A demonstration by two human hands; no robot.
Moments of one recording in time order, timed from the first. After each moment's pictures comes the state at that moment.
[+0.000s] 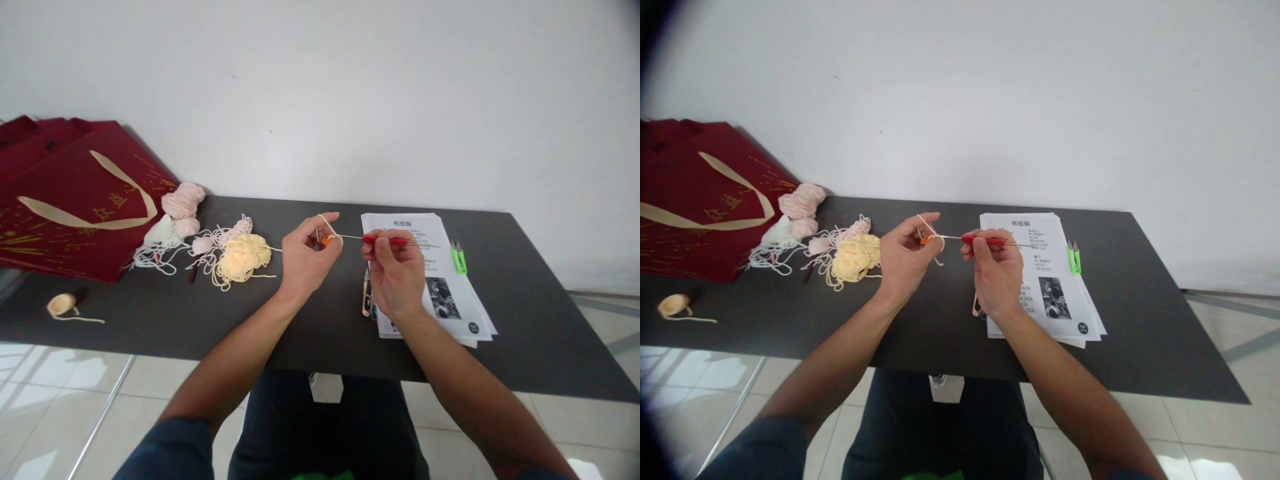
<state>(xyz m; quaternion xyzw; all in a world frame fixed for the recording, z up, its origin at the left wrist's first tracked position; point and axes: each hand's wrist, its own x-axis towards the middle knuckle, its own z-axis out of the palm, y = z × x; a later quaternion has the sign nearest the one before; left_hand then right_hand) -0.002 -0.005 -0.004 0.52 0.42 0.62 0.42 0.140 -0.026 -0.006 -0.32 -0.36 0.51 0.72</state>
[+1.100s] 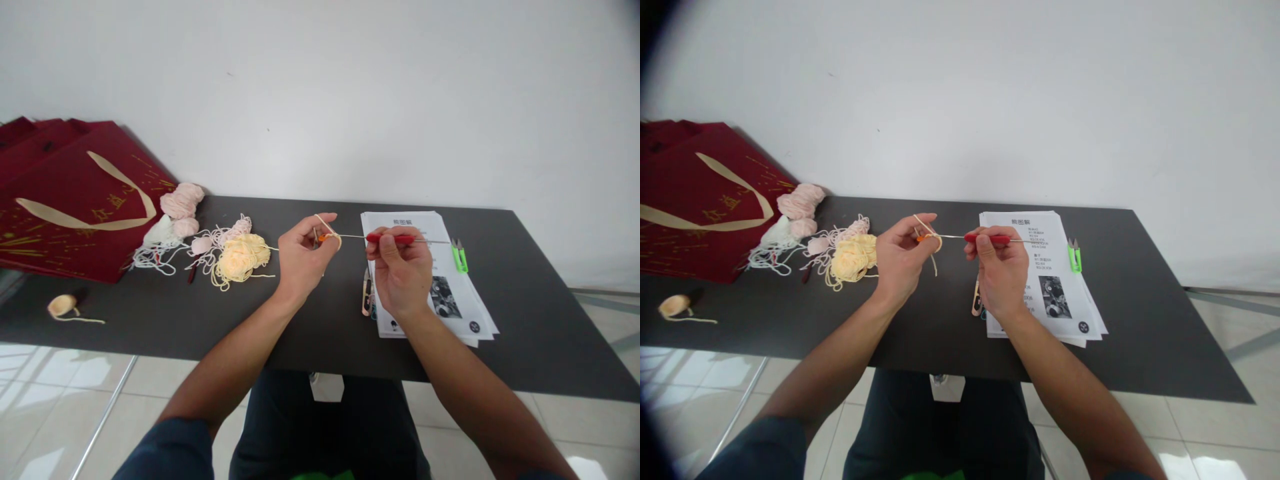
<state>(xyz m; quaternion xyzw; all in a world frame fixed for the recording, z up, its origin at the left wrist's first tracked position) 0.000 -0.004 -0.006 0.48 0.40 0.64 0.45 0.149 -0.023 -0.007 -0.32 -0.38 0.48 0.73</state>
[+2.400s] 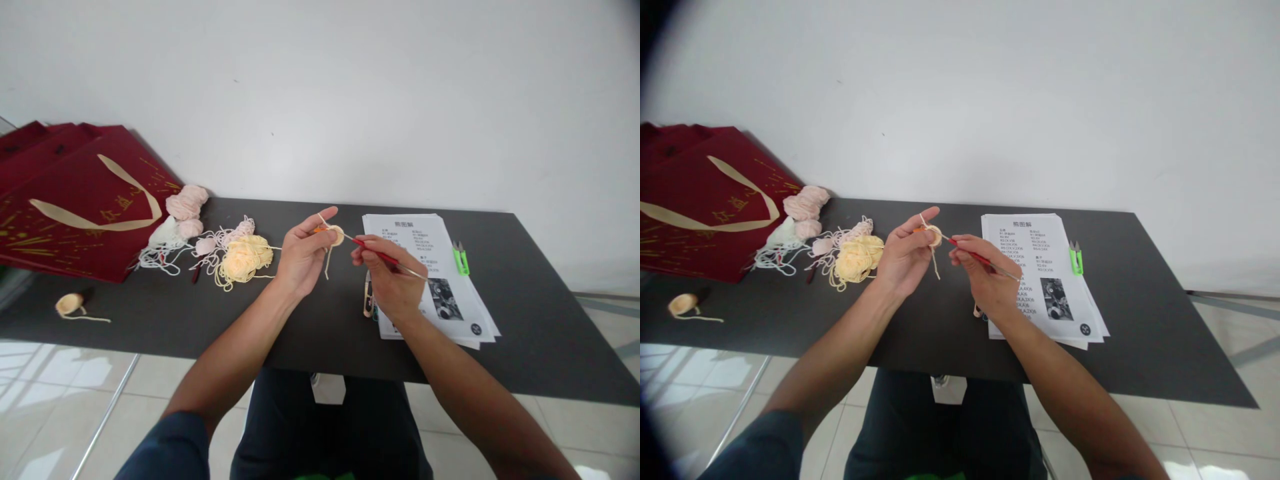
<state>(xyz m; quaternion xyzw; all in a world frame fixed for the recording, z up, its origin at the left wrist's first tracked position) -0.009 0.004 0.005 0.31 0.29 0.60 0.67 0.143 -0.033 -0.020 -0.33 -0.55 0.33 0.70</state>
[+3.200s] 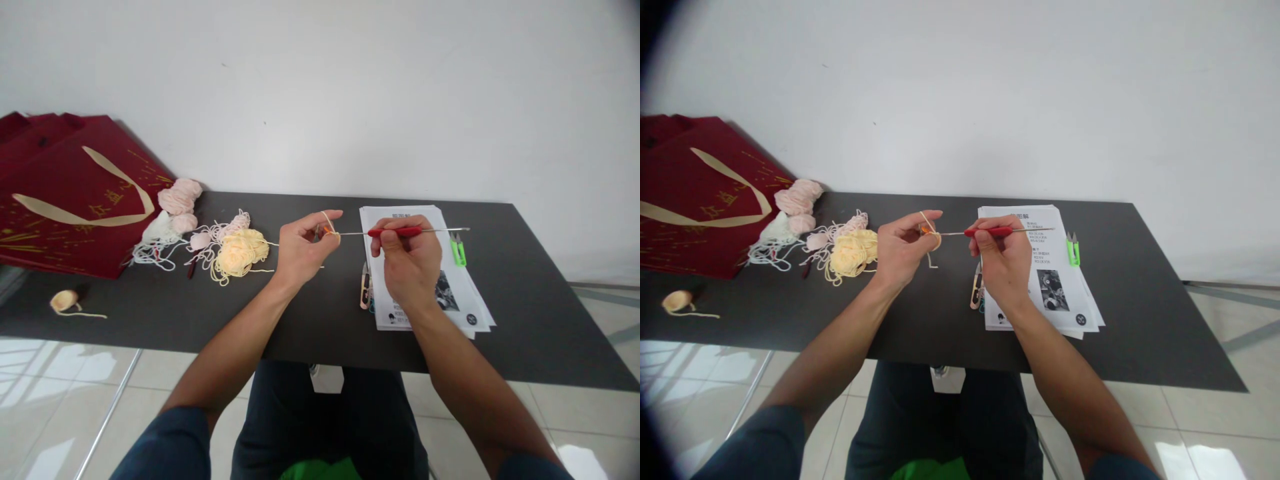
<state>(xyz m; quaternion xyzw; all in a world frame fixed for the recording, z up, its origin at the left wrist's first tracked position) -0.007 0.001 -0.004 0.52 0.41 0.58 0.47 0.164 -0.020 -0.008 -0.34 -0.51 0.38 0.69</state>
